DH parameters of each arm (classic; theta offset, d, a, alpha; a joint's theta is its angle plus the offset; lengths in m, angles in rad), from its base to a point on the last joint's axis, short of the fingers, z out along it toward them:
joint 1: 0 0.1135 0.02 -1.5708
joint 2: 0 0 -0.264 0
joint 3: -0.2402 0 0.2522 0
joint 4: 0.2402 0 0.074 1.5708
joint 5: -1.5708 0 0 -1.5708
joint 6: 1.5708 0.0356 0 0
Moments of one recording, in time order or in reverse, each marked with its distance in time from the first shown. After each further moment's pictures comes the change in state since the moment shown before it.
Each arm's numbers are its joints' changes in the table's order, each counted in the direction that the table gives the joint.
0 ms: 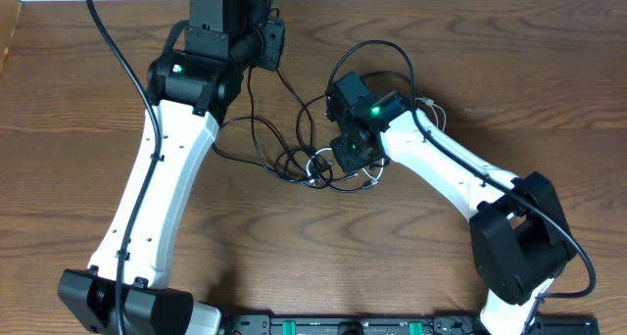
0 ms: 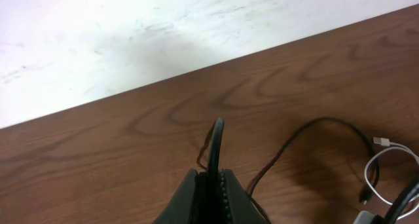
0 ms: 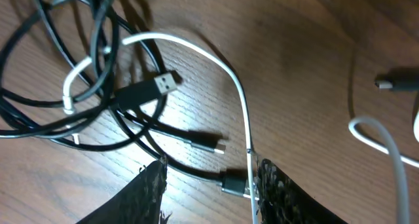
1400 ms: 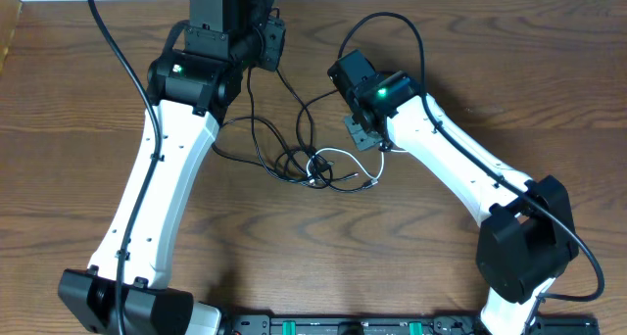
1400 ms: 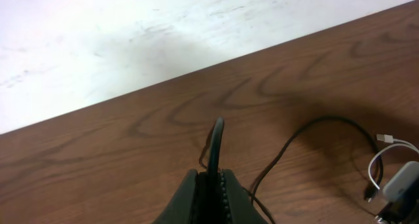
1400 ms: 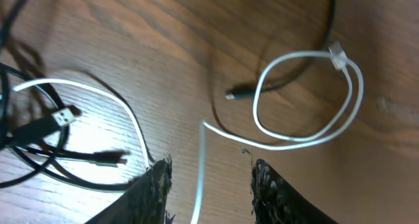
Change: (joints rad) left arm 0.000 0.000 0.000 -0.001 0.000 0.023; right arm -0.023 0.000 -0.149 0.124 -0.311 -0.018
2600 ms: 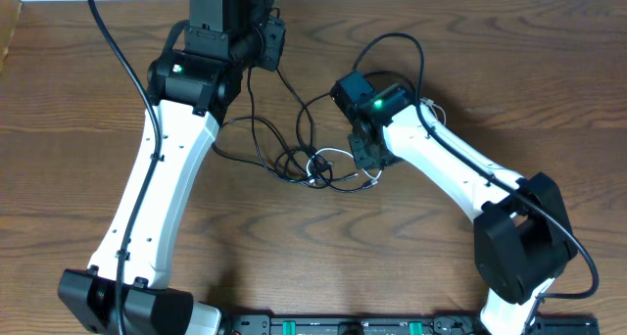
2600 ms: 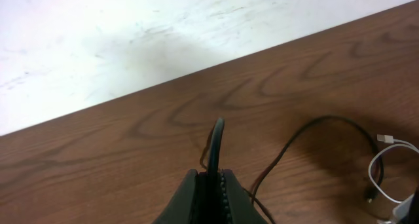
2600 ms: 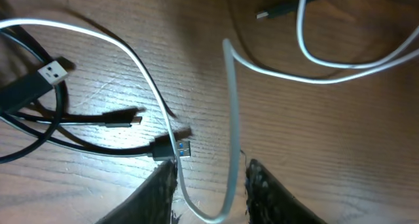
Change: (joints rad) left arm 0.000 0.000 0.000 -0.003 0.000 0.003; right arm 0.011 0.000 0.106 0.047 0.100 0.215
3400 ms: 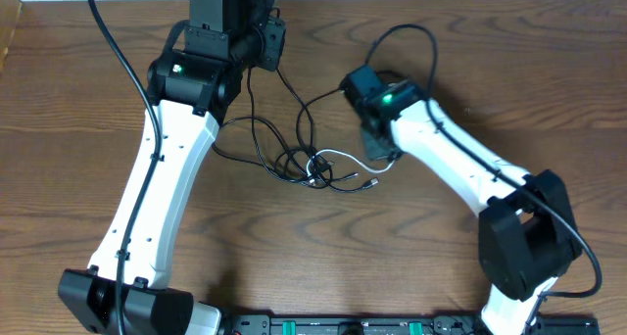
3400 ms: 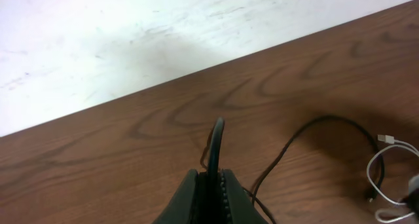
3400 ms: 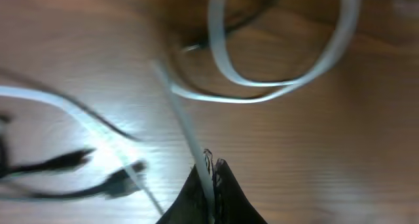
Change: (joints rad) left arm 0.000 0.000 0.000 0.000 0.003 0.005; right arm -0.055 -0.001 -0.003 -0.022 -0.130 0.033
